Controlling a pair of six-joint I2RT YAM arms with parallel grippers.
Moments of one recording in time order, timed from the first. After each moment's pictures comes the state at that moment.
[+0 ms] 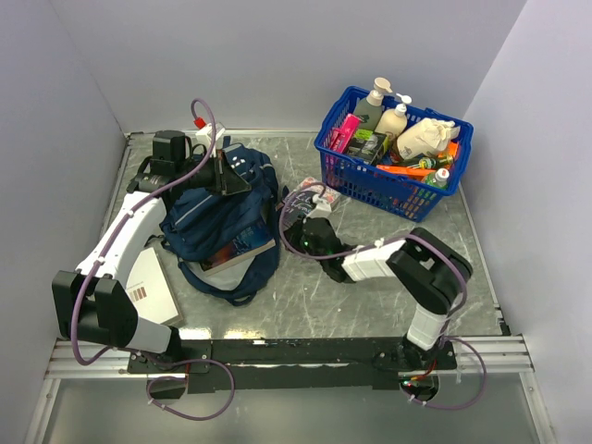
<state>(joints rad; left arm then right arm) -0.18 1.41 1.27 -0.38 0.79 -0.26 0.82 1.73 0.70 0.62 0.22 0.80</state>
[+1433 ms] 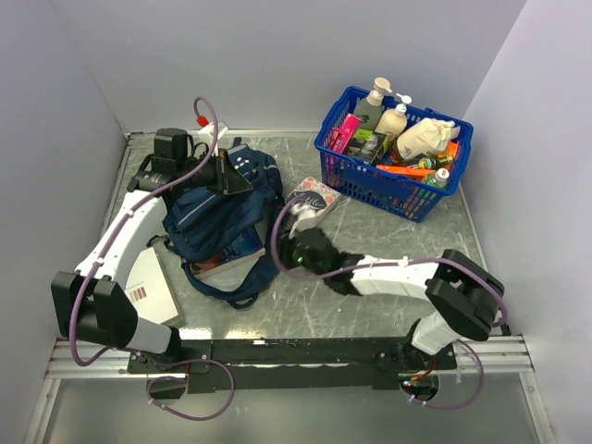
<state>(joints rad) -0.20 1.41 1.30 -0.42 0.79 -0.25 0.95 1.51 0.72 0.40 0.18 0.63</state>
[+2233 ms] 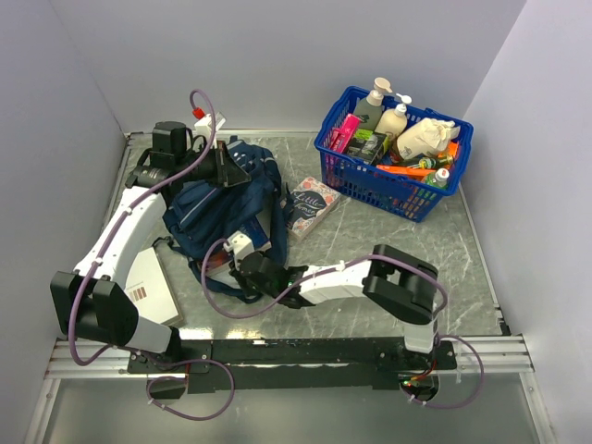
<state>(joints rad) -0.20 1.42 1.36 -0.43 0.70 -0.27 1.22 1.87 1.03 0.29 0.25 0.30</state>
